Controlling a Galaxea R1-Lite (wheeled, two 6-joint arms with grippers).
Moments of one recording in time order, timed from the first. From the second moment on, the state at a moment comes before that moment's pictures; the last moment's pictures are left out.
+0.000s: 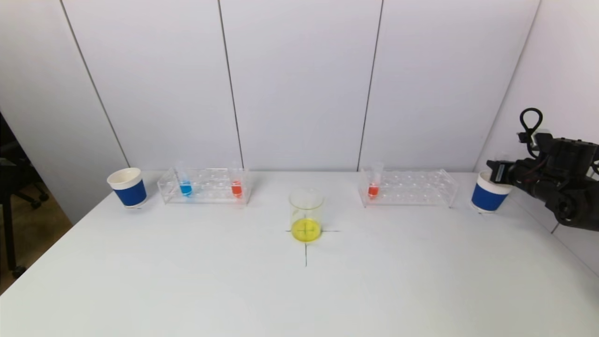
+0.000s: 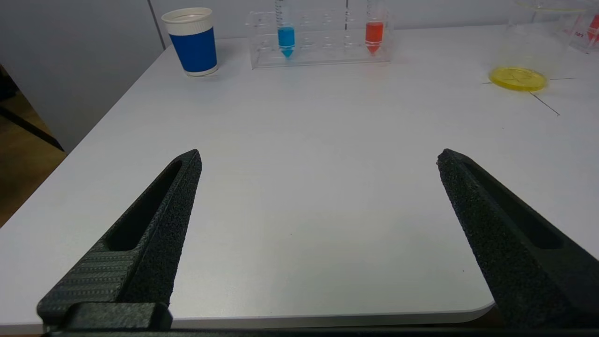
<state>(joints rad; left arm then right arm) -0.01 0.00 0.00 0.00 -0.02 0.02 -0.31 2.23 -1.12 -0.88 0.17 -0.03</state>
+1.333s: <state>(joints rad) -0.01 0.00 0.00 0.00 -0.02 0.02 -0.31 2.23 -1.12 -0.88 0.17 -0.02</state>
